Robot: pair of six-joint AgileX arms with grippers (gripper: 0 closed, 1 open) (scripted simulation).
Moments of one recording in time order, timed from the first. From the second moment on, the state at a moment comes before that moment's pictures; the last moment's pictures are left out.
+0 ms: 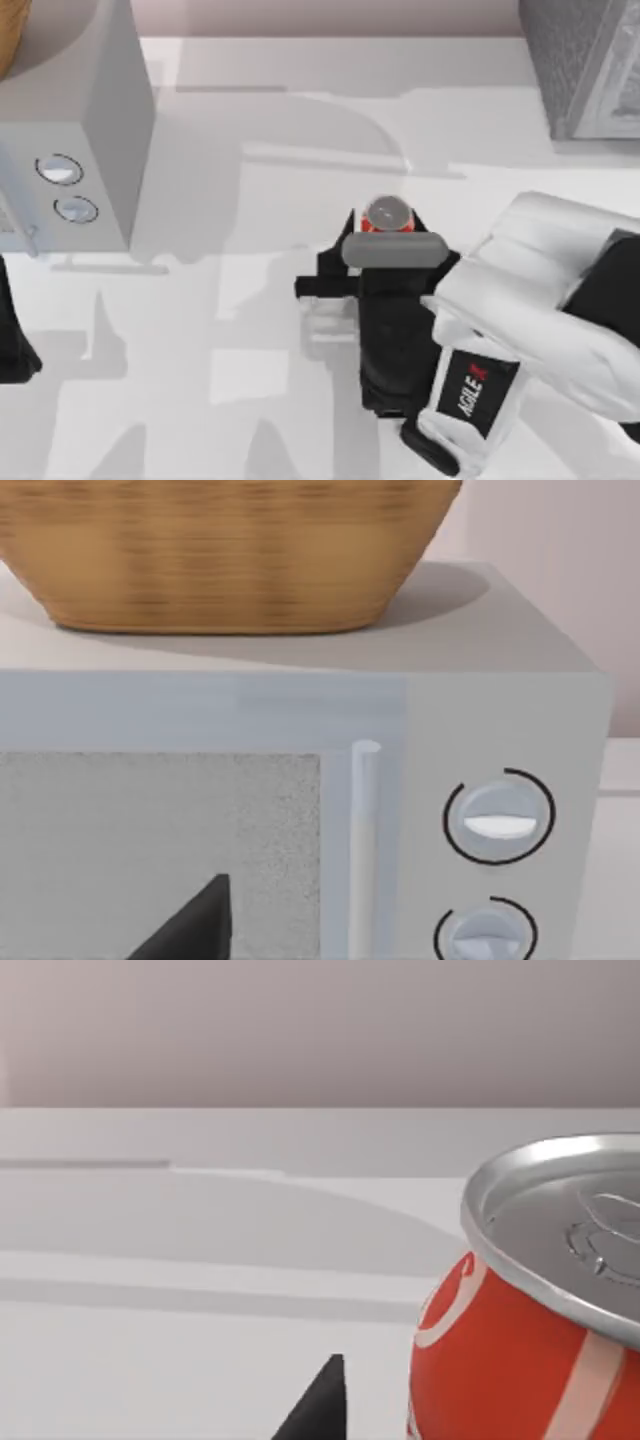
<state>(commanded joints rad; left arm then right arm) 0.00 0.00 0.00 0.00 0.00 0.00 0.84 2.50 0.92 1.58 0.88 0.01</state>
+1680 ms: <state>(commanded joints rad) 0.00 0.00 0.00 0.00 0.00 0.00 0.84 1.97 0.89 1.07 0.87 0.02</state>
